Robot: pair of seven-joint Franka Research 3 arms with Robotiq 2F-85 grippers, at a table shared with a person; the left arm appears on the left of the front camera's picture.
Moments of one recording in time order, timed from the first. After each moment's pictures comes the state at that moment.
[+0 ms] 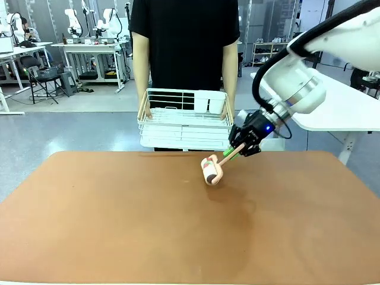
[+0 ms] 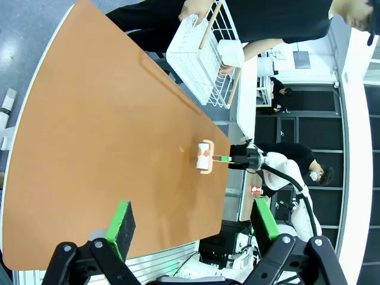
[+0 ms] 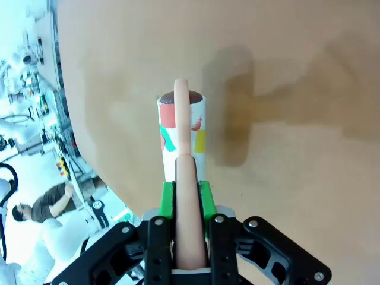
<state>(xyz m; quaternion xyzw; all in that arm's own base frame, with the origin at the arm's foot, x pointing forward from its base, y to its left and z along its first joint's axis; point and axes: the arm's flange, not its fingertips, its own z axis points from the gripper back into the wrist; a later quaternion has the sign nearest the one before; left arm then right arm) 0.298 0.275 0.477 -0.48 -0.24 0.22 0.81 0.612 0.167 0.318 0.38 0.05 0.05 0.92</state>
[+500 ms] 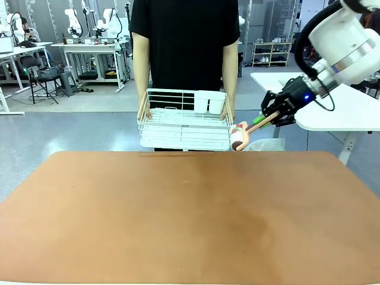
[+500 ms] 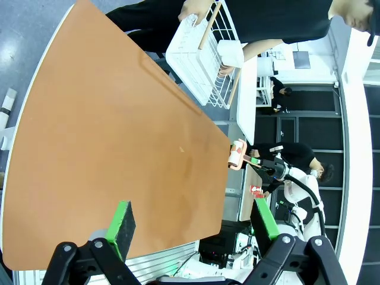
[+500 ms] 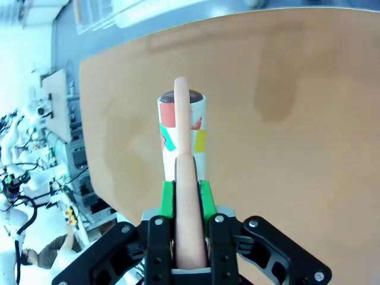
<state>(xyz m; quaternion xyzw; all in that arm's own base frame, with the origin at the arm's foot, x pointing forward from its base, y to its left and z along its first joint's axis) 0.298 0.276 0.477 -0.48 -0.24 0.22 0.81 0.589 0.070 0.425 0.36 -0.06 -0.03 0.93</state>
